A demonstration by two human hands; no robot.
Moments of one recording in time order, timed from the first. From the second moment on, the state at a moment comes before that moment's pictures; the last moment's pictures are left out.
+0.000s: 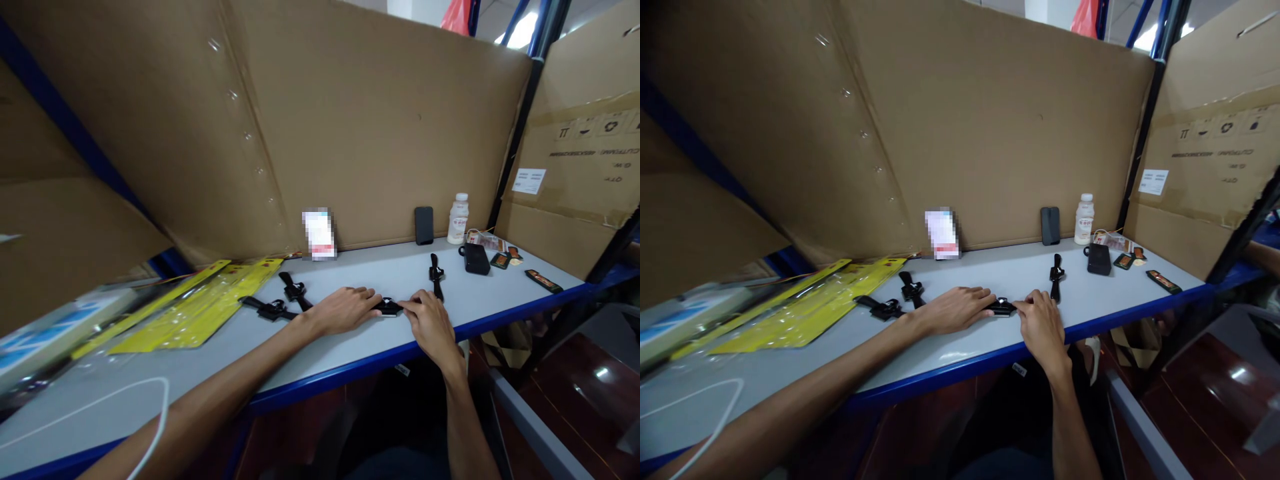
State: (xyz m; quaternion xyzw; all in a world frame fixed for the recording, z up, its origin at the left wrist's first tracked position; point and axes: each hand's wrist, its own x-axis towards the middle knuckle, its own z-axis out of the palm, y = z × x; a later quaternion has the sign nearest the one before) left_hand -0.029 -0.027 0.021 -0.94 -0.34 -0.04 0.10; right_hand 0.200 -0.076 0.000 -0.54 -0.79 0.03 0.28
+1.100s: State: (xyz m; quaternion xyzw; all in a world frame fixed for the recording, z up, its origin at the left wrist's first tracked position) left_hand -0.028 -0.033 0.027 -0.94 -0.32 -0.04 0.06; right_hand 0.202 -0.075 -0.003 -0.54 -0.80 0.02 0.27
